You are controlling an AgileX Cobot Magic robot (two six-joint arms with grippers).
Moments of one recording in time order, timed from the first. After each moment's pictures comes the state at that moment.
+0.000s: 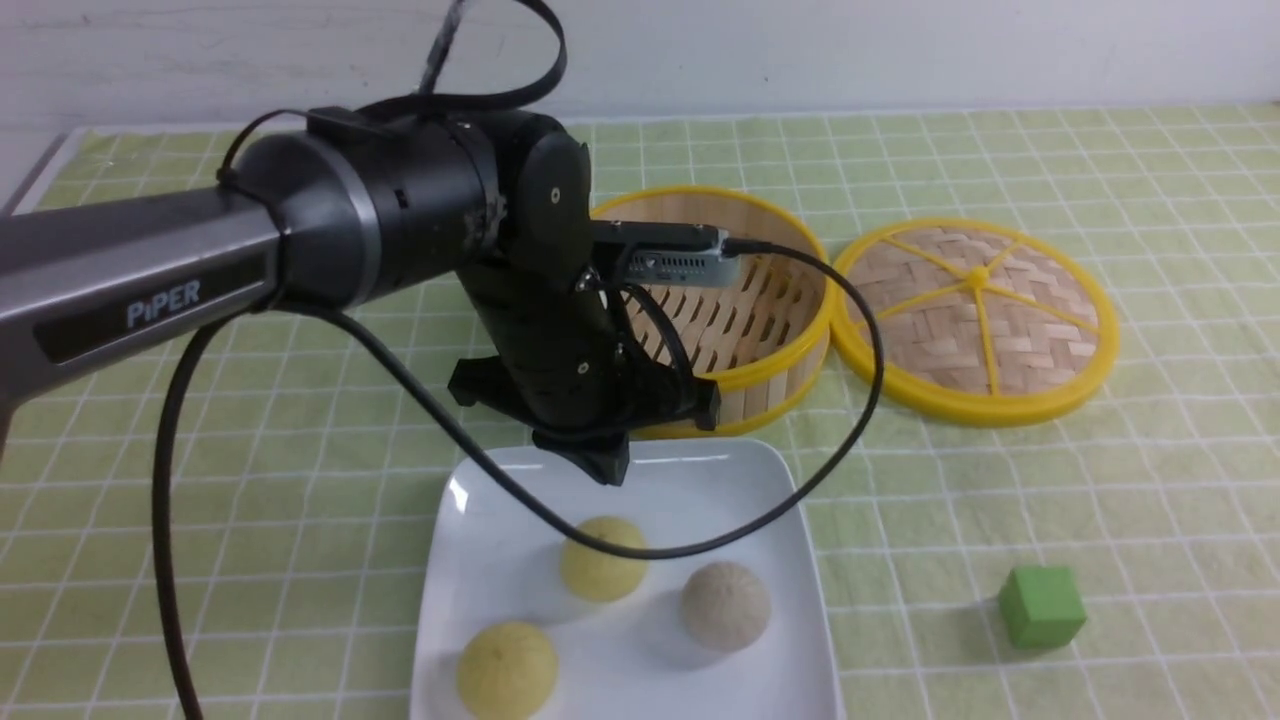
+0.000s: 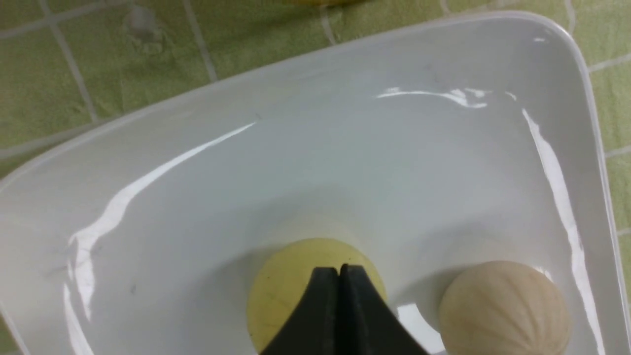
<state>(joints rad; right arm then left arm) 0.32 0.07 -0.24 -0.02 0.48 0.20 -0.60 1.85 -1.43 -0.08 0.93 -0.26</state>
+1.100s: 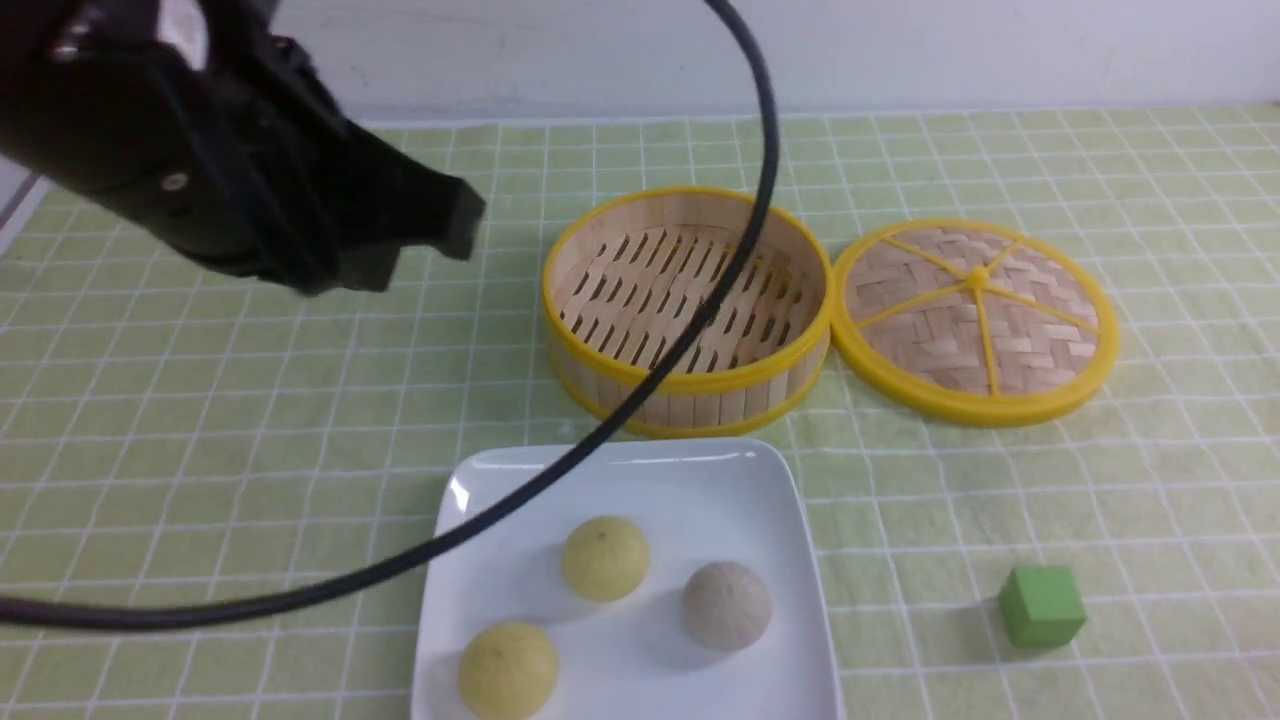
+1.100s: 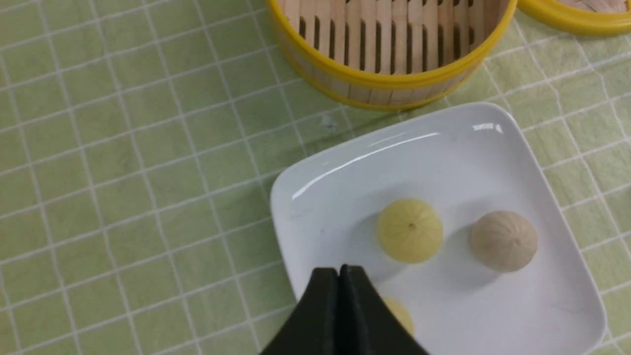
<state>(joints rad) 0.11 -0.01 0.01 -0.02 0.42 0.20 -0.60 1.25 -1.41 0.16 1.16 -0.26</state>
